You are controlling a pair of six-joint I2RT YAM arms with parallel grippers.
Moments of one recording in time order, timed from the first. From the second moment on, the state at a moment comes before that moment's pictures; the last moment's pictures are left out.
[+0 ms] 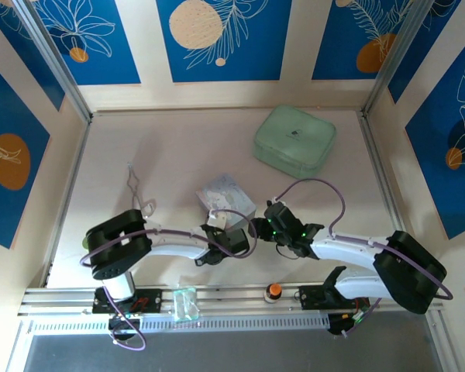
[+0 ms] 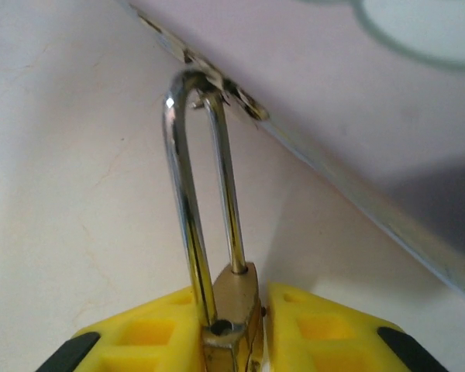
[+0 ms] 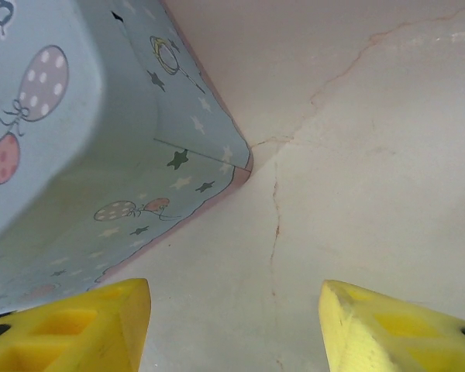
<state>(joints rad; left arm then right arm) -1.22 1.74 0.88 -0.63 -0.74 -0.89 0.81 1.22 0.40 -0.02 0.08 0.83</state>
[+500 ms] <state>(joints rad) -1.32 1.72 0.90 -0.63 -0.72 -0.93 0.81 1.16 0.35 0.01 0.06 0.83</state>
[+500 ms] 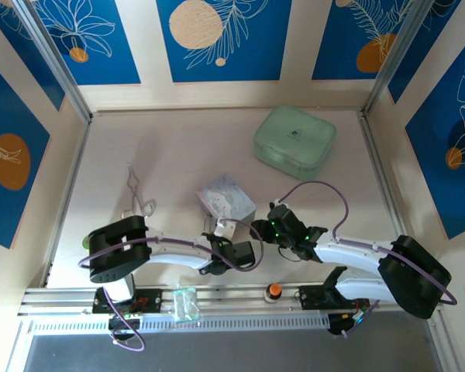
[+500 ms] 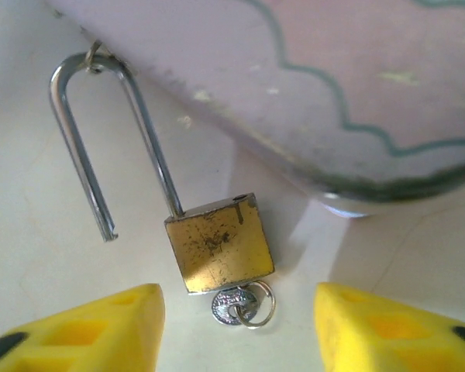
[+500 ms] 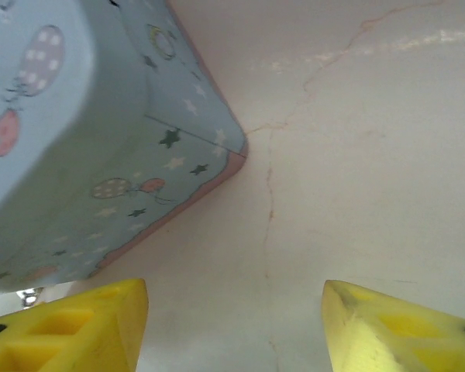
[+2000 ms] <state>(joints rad) -0.75 1.10 0.55 -0.31 -0.23 -0.76 1.02 1.57 0.69 -0.02 0.24 0.87</state>
